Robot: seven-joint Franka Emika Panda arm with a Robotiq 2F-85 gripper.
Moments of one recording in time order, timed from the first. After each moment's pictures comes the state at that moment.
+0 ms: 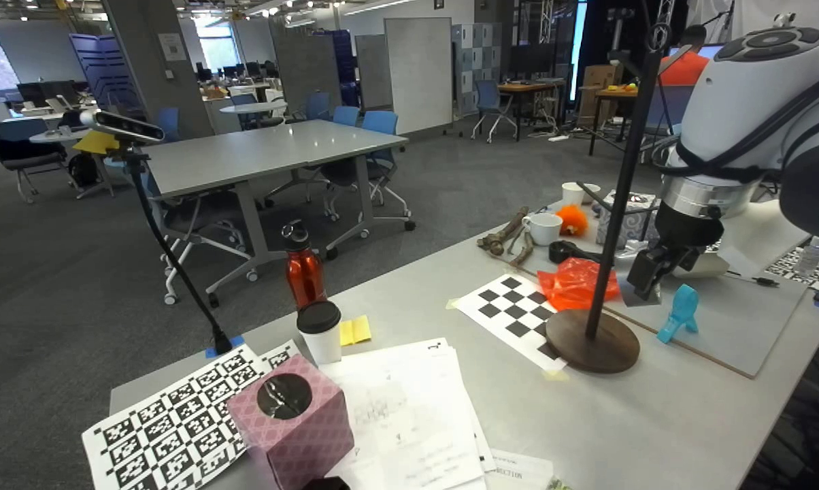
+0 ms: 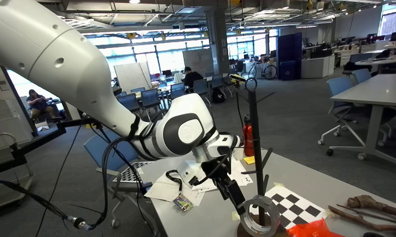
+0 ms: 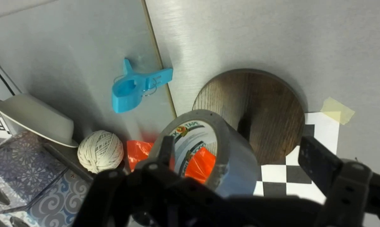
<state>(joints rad) 0.02 0.20 -0.13 -2.25 -0.51 2.57 0.53</state>
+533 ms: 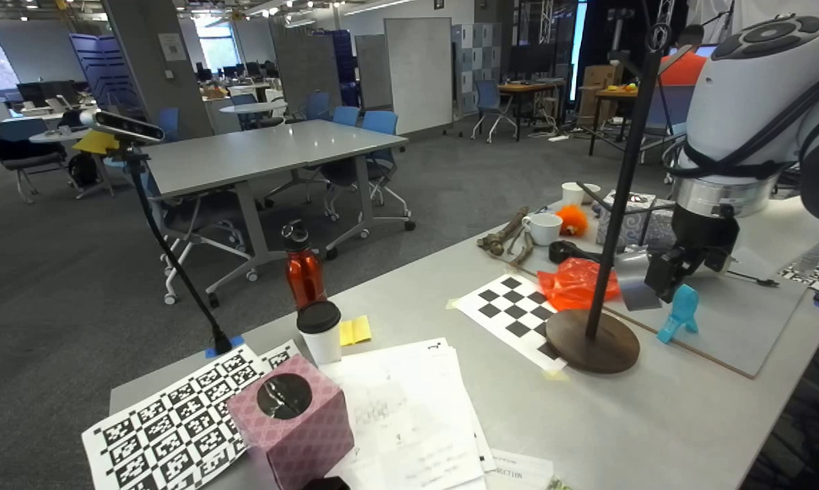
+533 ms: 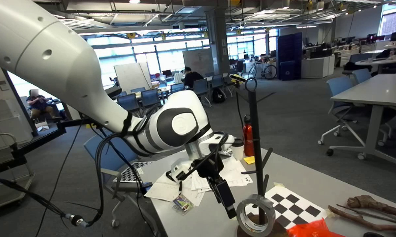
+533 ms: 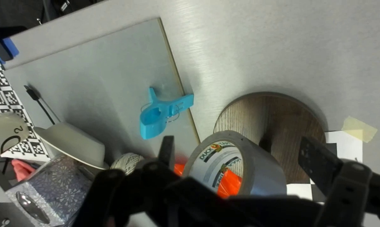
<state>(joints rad) 0.04 0.14 -0.13 -2.27 -0.55 2.44 0.64</state>
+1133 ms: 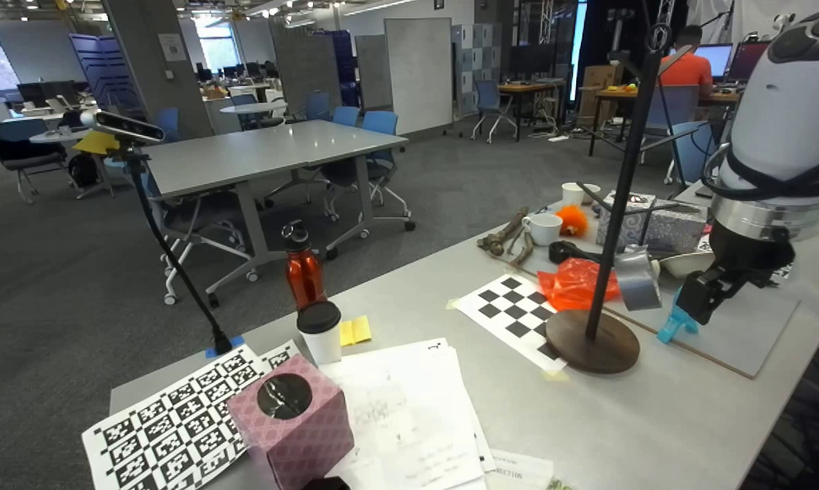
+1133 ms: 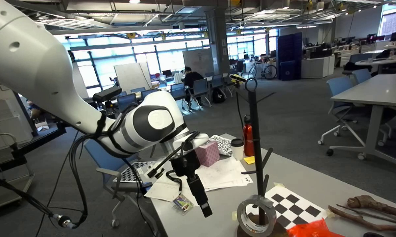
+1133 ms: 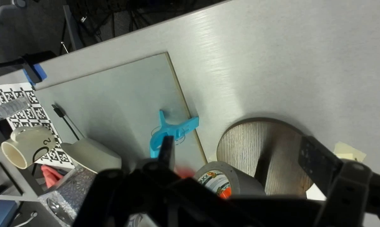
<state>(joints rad) 0.04 0.00 -0.05 -2.42 -0.66 2.38 0.83</state>
